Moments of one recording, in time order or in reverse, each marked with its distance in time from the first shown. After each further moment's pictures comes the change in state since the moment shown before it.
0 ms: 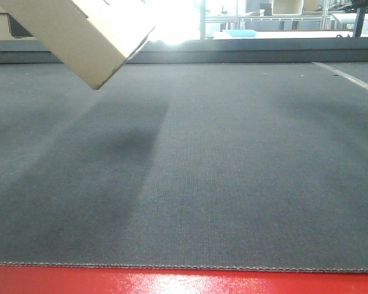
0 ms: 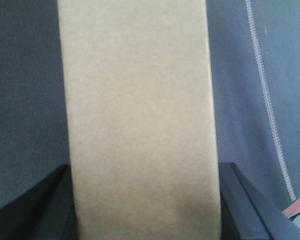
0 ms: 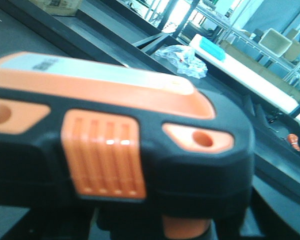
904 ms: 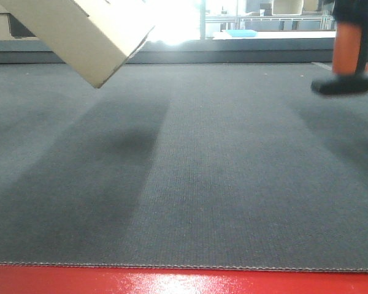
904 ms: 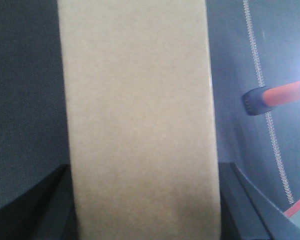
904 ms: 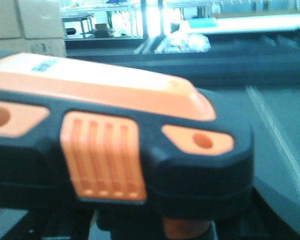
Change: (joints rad) left arm 0.000 0.000 0.000 -0.009 -0.013 0.000; right arm 0.000 -0.009 0.519 0.510 -0.630 0.073
